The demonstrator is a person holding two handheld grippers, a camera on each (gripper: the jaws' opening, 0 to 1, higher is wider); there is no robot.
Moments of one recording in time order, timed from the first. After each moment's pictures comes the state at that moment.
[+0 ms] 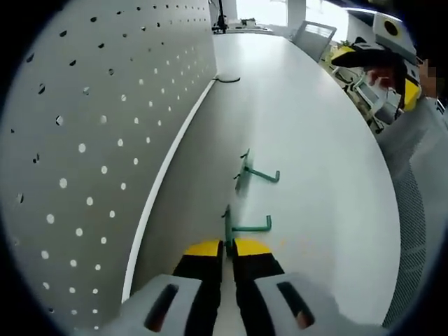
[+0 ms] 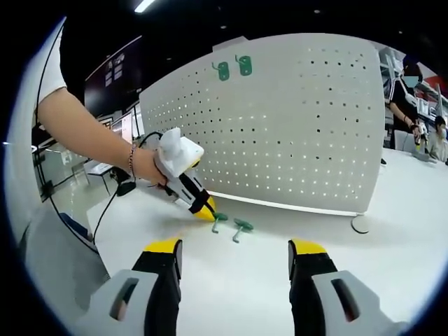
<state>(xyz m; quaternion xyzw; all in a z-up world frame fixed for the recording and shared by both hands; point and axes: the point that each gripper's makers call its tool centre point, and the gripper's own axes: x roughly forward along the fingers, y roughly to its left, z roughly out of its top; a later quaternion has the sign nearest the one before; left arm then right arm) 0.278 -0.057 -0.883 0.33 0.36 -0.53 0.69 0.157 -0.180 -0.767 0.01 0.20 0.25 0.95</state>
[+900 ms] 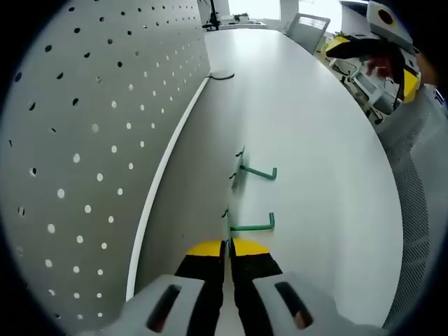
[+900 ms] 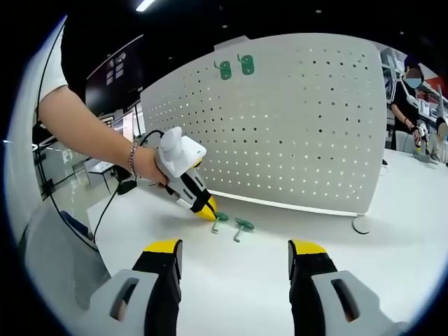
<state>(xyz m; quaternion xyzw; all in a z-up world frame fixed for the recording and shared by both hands) 0.276 -0.057 -0.880 0.36 0.35 -0.54 0.68 0.156 -0.178 -0.768 0.00 0.20 0.25 0.95</state>
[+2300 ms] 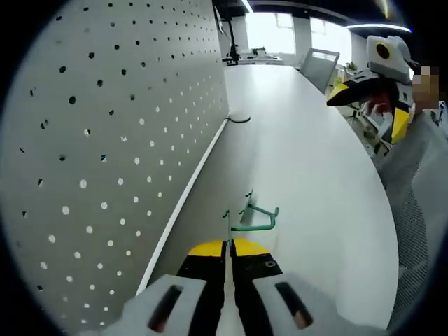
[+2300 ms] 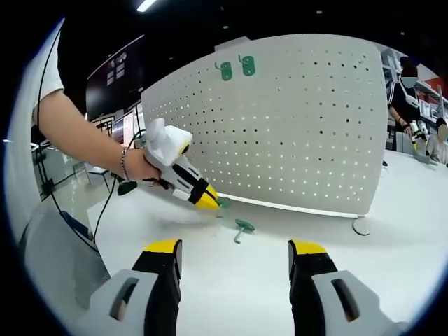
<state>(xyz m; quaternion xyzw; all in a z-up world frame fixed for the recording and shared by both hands) 0.281 -0.070 -0.836 0.27 0.27 -0.53 0.76 0.157 -0.178 -0.766 0.00 0.19 0.25 0.95</state>
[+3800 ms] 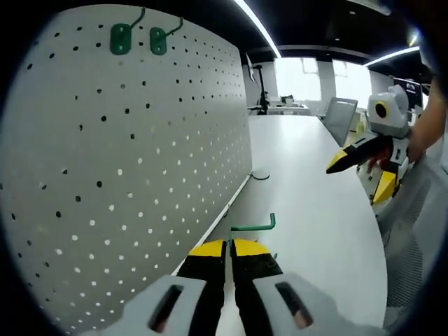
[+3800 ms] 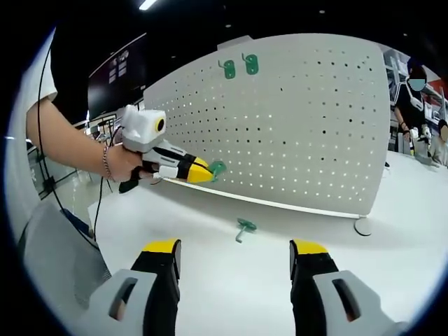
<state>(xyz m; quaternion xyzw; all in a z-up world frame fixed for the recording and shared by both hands) 0.276 -0.065 -0.762 0.16 0.16 -0.49 0.84 0.156 -0.175 -0.767 0.00 0.20 0.26 0.95</state>
